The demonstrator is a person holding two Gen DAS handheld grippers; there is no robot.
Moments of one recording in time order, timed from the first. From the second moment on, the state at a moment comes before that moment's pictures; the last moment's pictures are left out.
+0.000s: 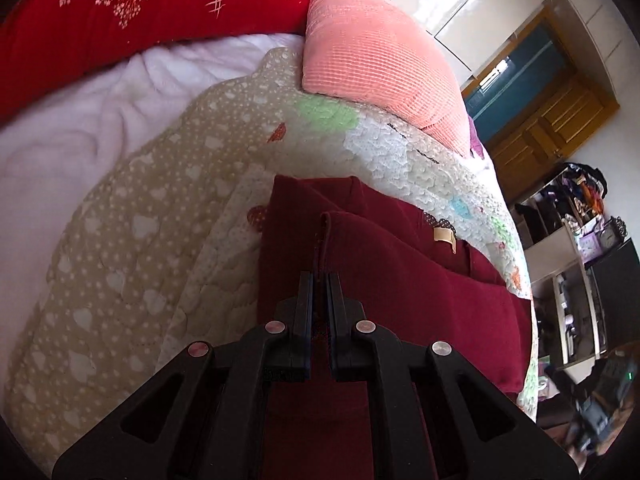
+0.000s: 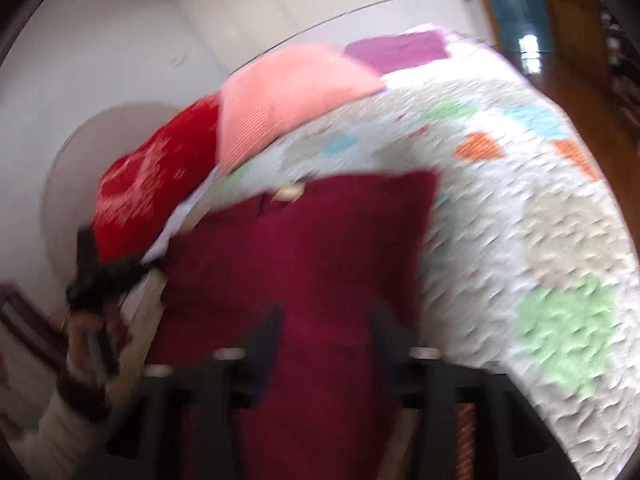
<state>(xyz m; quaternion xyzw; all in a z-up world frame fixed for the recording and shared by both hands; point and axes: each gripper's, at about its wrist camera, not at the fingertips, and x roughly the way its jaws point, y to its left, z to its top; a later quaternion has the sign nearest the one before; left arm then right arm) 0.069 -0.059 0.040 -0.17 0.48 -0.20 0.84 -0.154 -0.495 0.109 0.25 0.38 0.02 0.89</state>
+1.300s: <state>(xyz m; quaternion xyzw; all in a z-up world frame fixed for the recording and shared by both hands) 0.023 -0.061 0.073 -0.07 0.43 -0.17 0.88 -0.042 -0.430 0.089 0.18 0.46 0.02 0.87</state>
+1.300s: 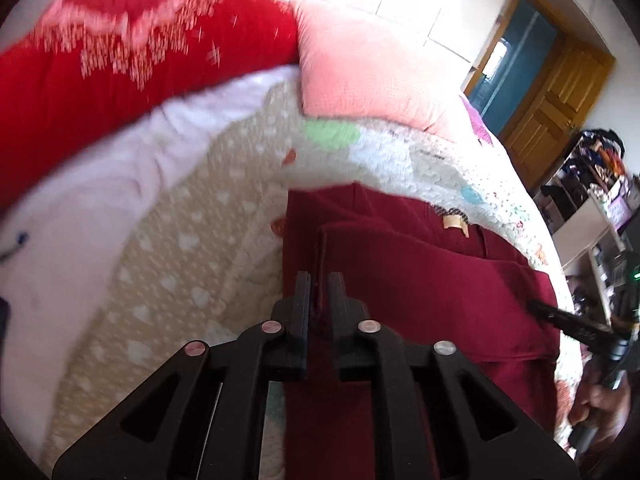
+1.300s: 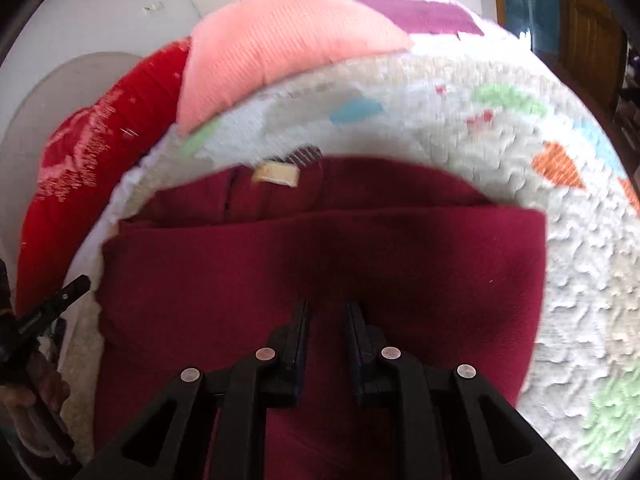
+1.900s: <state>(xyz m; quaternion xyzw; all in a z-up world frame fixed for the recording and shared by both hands) 0.037 -0.104 0.030 -0.03 0.46 -0.16 0.87 -0.082 -0.445 0.089 0.13 0.46 -0.02 0.88</state>
